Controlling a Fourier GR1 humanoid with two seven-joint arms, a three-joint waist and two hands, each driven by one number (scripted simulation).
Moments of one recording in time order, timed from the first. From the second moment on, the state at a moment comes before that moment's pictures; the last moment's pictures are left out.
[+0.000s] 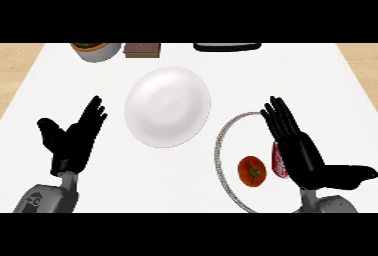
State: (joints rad) left arm -0.13 0.30 -0.16 -1.47 0.28 0.23 0.20; right arm -0.08 -0.28 0.29 -1.57 -0.44 -0.05 -0.20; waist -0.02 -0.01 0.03
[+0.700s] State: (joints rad) left arm -0.15 0.37 -0.13 -1.45 0.23 0.19 0.16; right arm -0.17 -0.47 0.18 -1.31 -0.20 0.22 -0.77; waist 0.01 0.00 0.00
